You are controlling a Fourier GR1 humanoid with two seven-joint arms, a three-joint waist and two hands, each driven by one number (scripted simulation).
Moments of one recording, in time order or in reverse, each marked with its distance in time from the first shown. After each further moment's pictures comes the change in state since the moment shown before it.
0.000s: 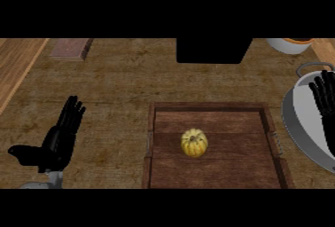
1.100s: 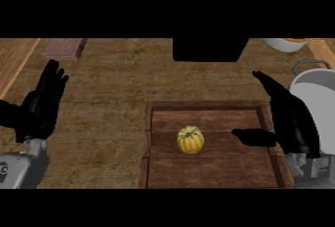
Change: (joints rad) left arm -0.207 0.090 0.054 -0.124 -0.066 0.141 0.309; right arm -0.328 -0.061 0.457 -0.209 0.879 -0.104 1.086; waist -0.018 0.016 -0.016
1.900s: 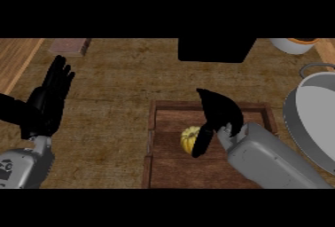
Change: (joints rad) left arm -0.031 -0.015 -0.023 -0.025 -0.017 0.001 0.044; right arm -0.321 0.293 0.165 0.333 -0.322 0.417 0.312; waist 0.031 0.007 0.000
